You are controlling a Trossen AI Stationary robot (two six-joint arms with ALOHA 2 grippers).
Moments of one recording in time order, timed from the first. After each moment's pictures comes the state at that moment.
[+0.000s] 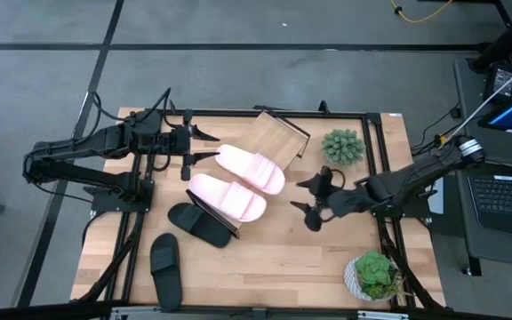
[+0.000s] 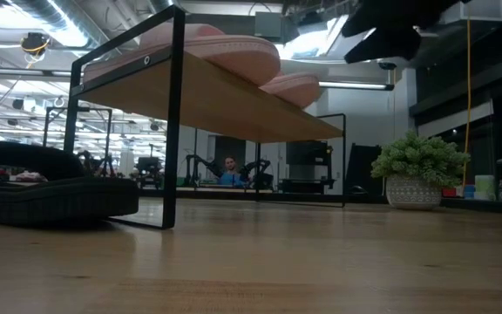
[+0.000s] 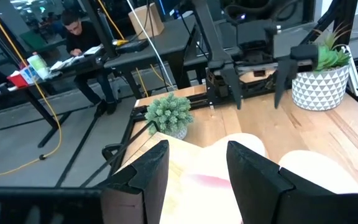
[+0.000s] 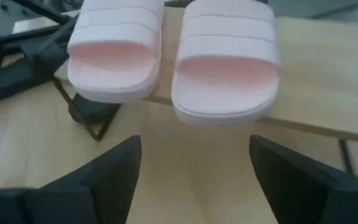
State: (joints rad) left arm 0.16 0.90 1.02 -0.35 0.02 0.30; right arm 0.40 1.19 0.83 -0.27 0.59 0.47
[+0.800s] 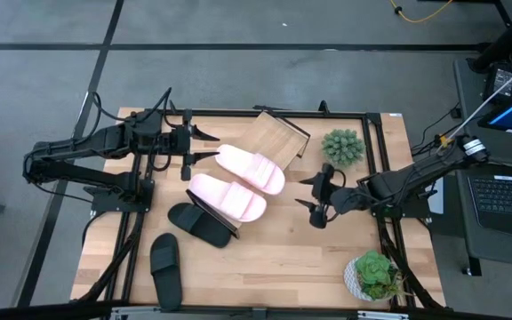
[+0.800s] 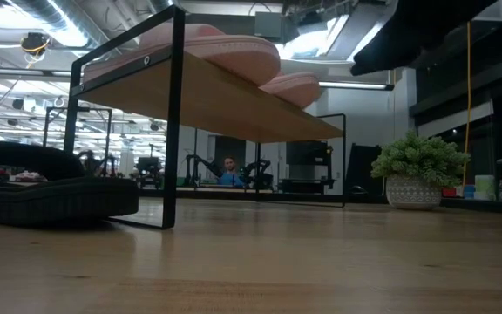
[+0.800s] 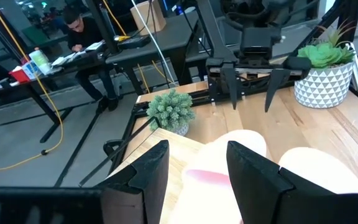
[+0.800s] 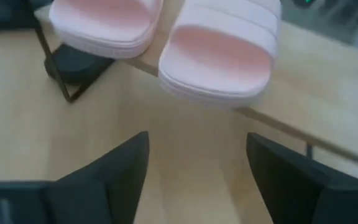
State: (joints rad) left arm 0.16 0.90 1.02 -0.37 0.01 0.29; right arm 0.38 1.15 0.75 -0.24 0.59 0.22
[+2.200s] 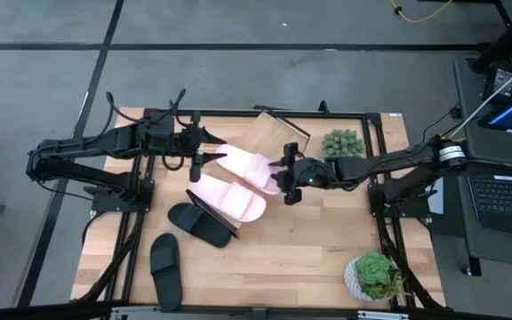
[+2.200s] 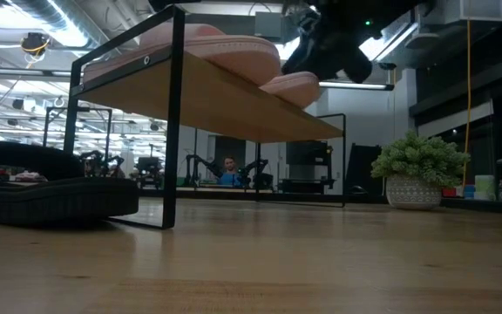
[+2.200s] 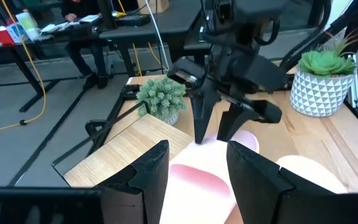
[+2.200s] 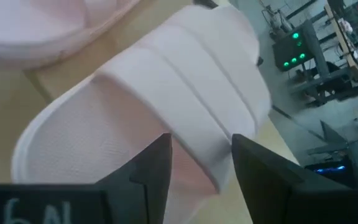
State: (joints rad) left arm 0.16 0.97 1.02 -0.34 0.00 0.14; right arm 0.08 1.47 0.99 -0.10 0.41 -0.55
